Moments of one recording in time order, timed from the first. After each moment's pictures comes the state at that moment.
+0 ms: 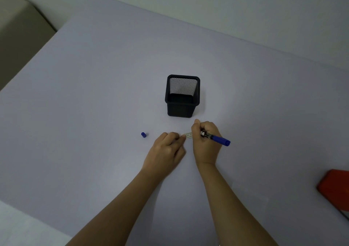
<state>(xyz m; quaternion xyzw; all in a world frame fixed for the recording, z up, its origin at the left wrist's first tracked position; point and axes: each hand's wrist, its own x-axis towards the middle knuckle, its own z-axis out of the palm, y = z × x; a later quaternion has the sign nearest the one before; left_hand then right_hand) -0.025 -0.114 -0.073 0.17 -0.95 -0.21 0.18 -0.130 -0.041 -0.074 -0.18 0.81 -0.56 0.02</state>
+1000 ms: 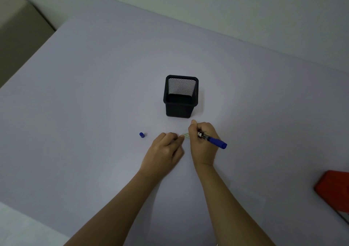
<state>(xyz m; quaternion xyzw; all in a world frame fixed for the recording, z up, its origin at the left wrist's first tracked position) -0.024 -0.114 -0.072 0.16 -0.95 -0.20 0.18 -0.127 -0.041 -0.073 -0.20 0.80 -0.56 0.02</state>
